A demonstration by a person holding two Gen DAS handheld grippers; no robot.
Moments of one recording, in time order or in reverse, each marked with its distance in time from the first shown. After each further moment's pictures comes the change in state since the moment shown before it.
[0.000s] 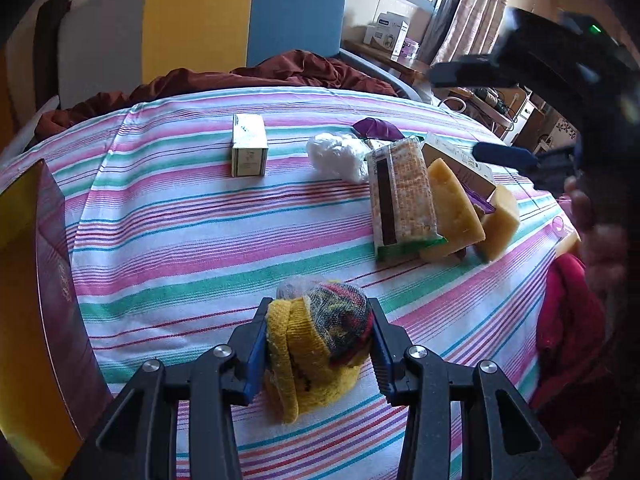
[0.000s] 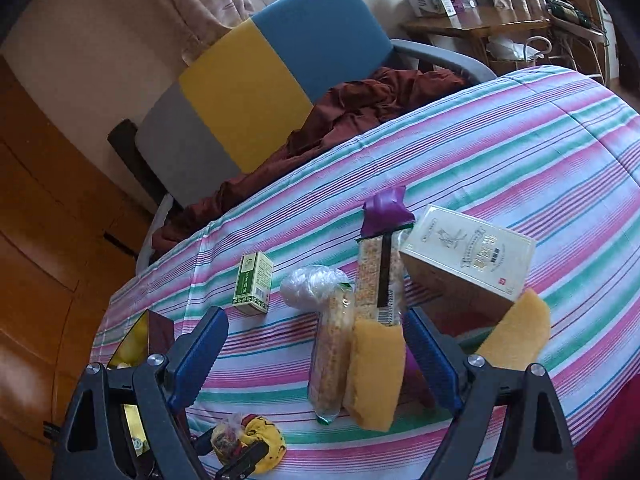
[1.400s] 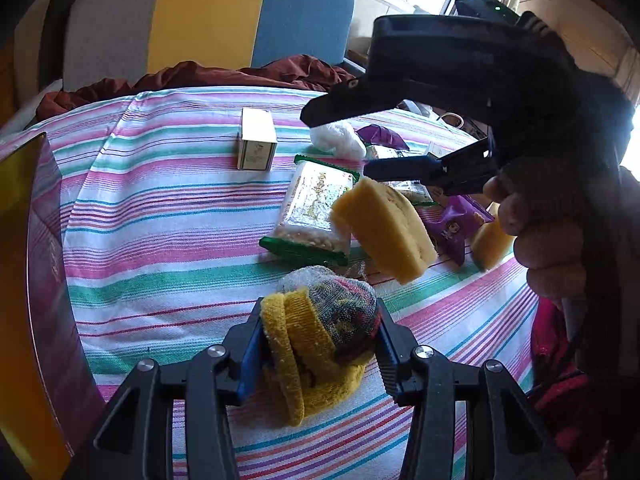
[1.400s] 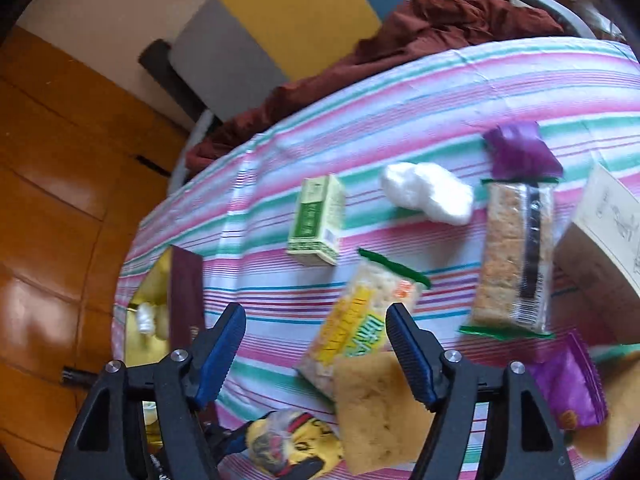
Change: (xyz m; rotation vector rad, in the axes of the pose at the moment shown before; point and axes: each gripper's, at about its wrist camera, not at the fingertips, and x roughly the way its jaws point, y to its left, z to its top) left arm -0.001 0.011 -0.011 -0.061 -0.041 -0.051; right arm 0.080 0.037 -0.009 -0.081 0.286 0.147
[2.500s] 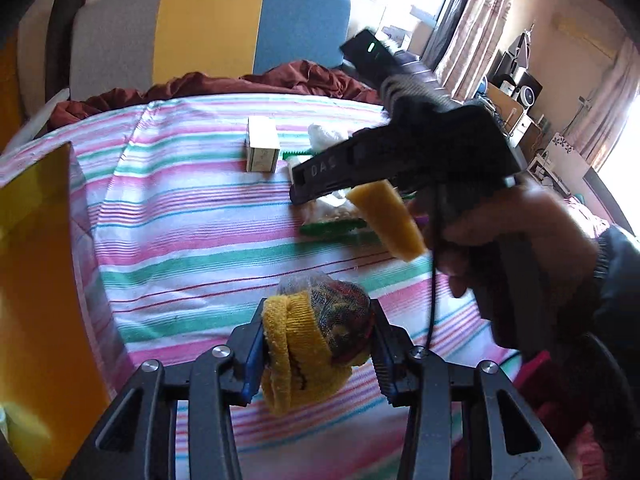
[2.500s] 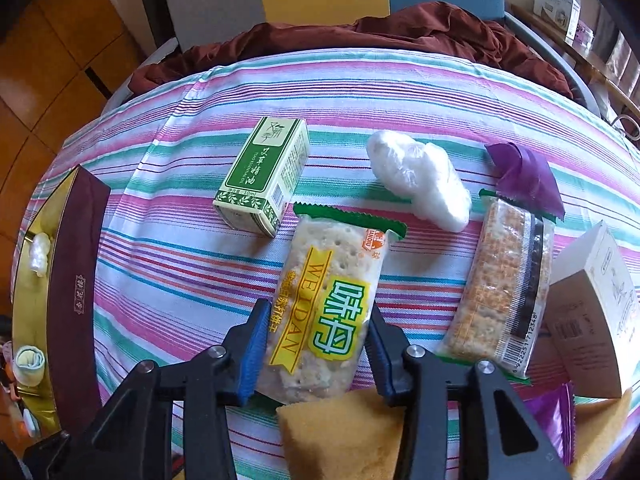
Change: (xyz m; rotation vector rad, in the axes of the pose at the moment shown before) left arm -0.043 -0.007 -0.011 0.028 -0.006 0.028; right arm 0.042 0.003 -0.002 -0.265 0.087 -0.341
